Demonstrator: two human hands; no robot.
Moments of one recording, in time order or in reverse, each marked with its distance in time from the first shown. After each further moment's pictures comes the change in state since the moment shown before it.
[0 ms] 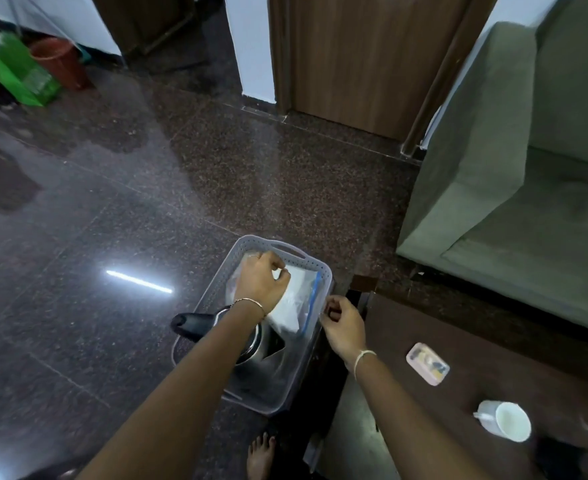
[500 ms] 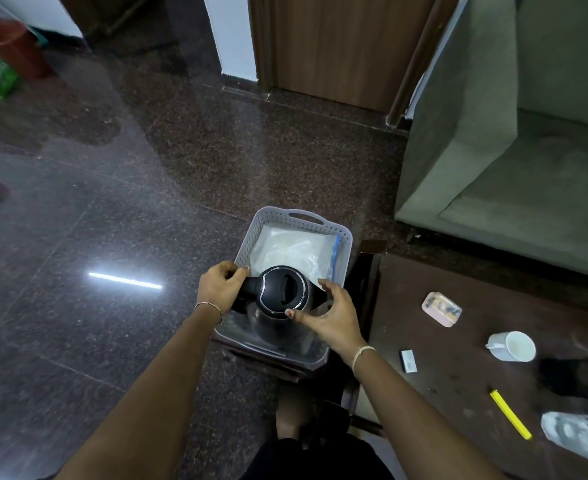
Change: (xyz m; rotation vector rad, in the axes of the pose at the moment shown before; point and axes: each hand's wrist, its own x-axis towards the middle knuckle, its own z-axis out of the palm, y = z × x) left_hand -0.043 -0.144 -0.064 -0.241 -0.077 -0.286; right_hand -0.103 -0.024 0.083 0.017 0.055 -0.068
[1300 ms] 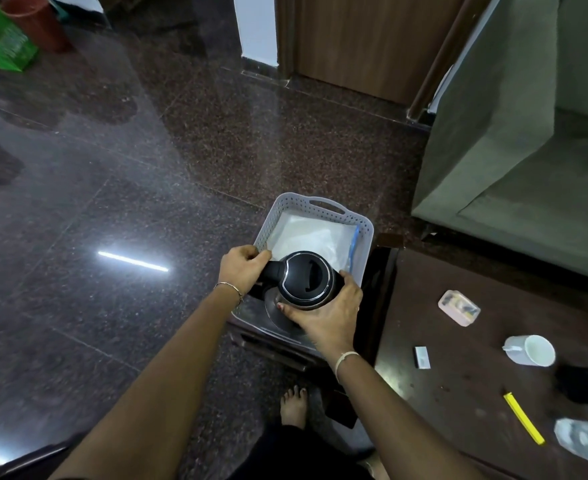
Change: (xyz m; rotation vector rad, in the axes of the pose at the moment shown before) left_hand -0.001 0.001 -0.004 -0.047 0.009 0.029; right_hand -0.026 -0.017 0.052 -0.127 0.296 -0.077
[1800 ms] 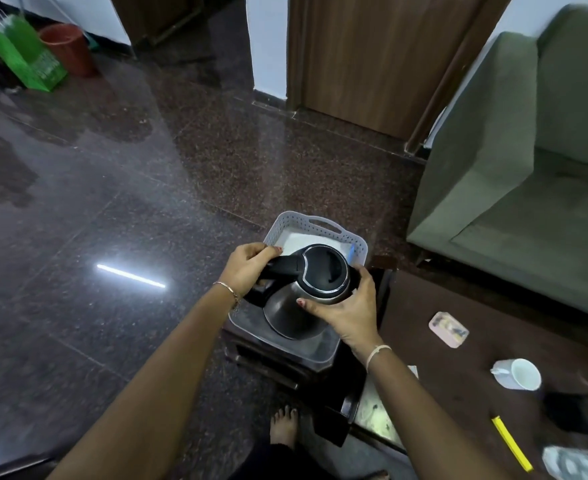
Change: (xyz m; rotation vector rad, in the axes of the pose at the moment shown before) left_hand -0.038 0.046 -0.027 -0.419 -0.220 0.066; right_hand 0.024 -0.008 -0.054 0.196 -0.119 -0.058
